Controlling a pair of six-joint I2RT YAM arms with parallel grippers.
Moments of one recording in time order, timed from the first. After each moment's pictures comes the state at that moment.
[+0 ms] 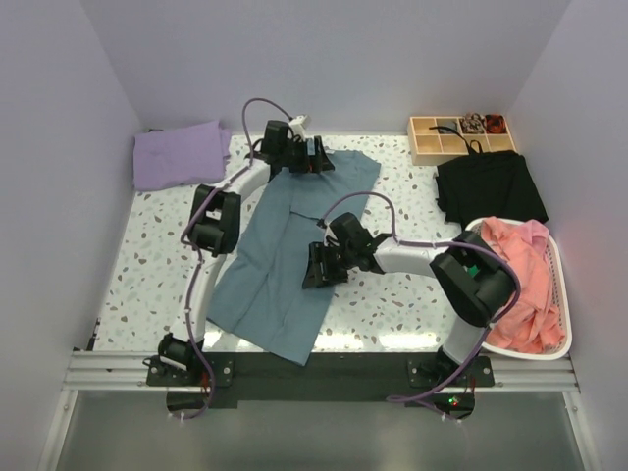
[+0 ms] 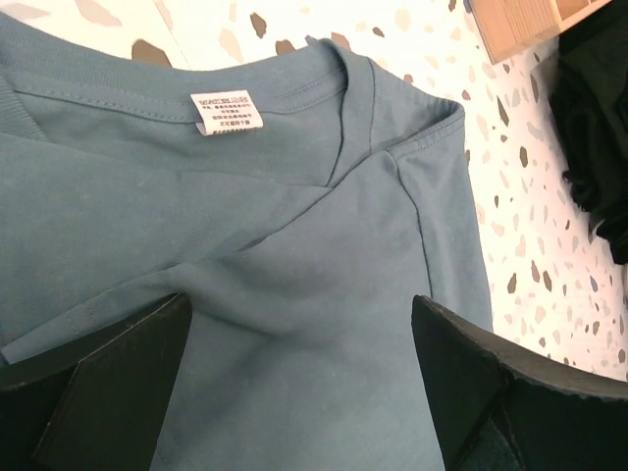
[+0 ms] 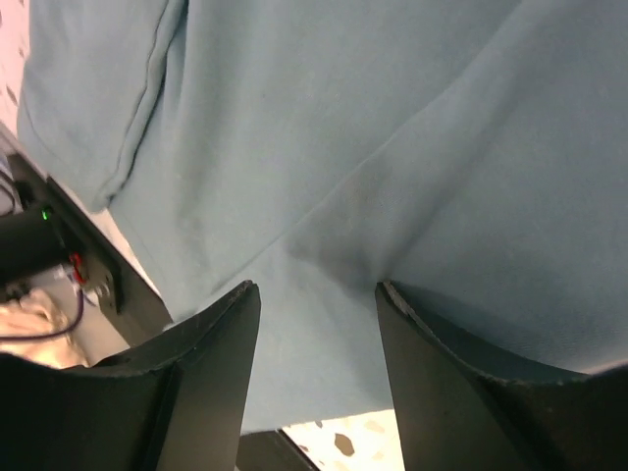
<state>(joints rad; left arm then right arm) -0.32 2.59 2.14 -0.12 0.55 -0.37 0.74 1.76 0.90 -0.08 -0.42 0.63</state>
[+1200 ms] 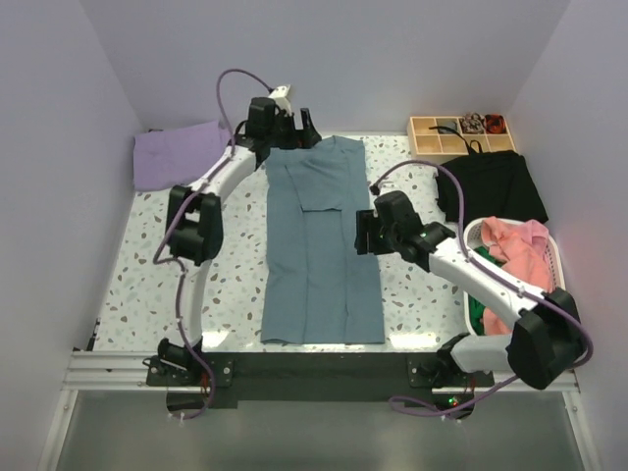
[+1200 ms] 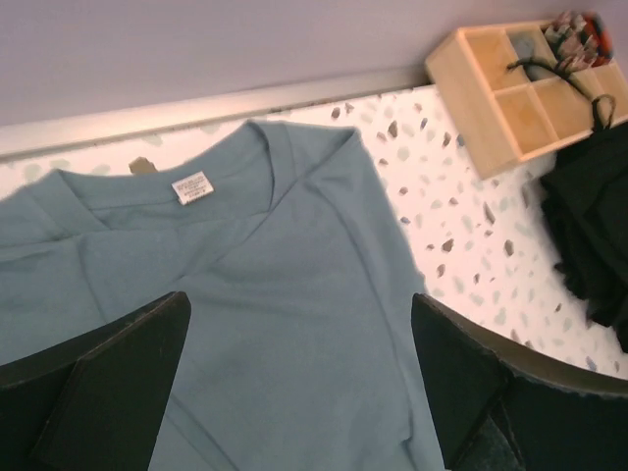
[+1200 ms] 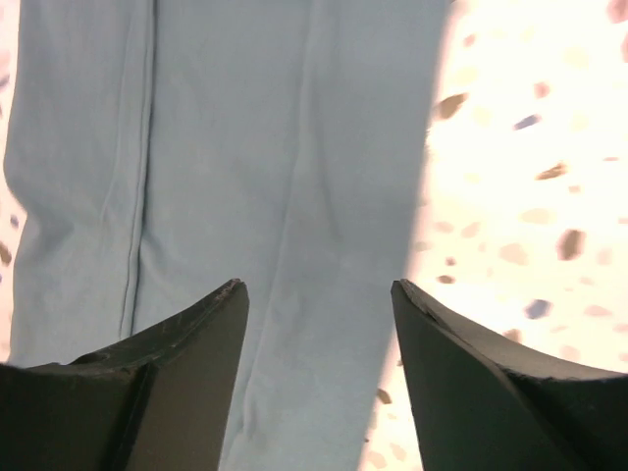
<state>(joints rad) -0.30 2.37 2.06 -0.10 0.33 -0.36 0.59 1.33 0.92 -0.43 0.08 0.41</state>
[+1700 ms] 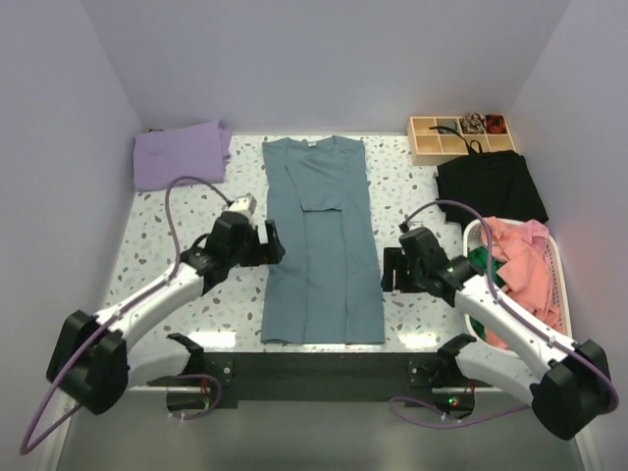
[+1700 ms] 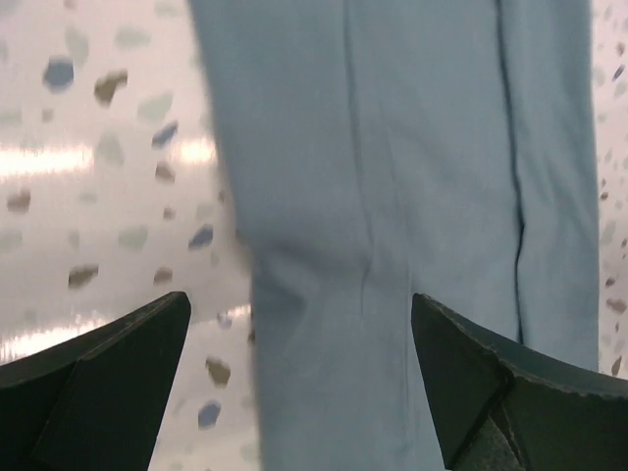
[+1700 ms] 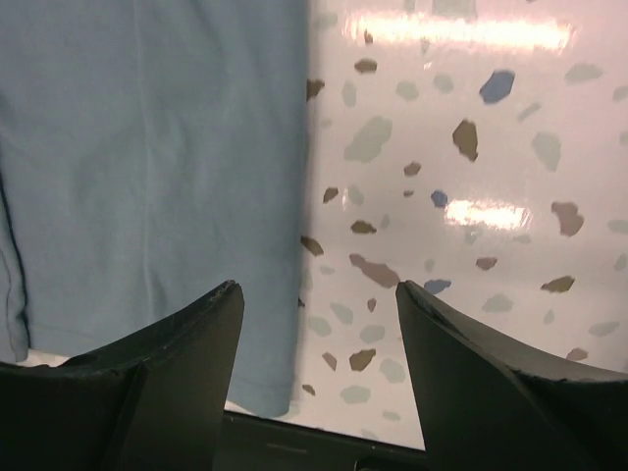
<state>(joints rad) -0.49 1.20 0.69 -0.17 -0.03 -0.52 0.55 1.03 0.69 -0.65 0.14 0.50</state>
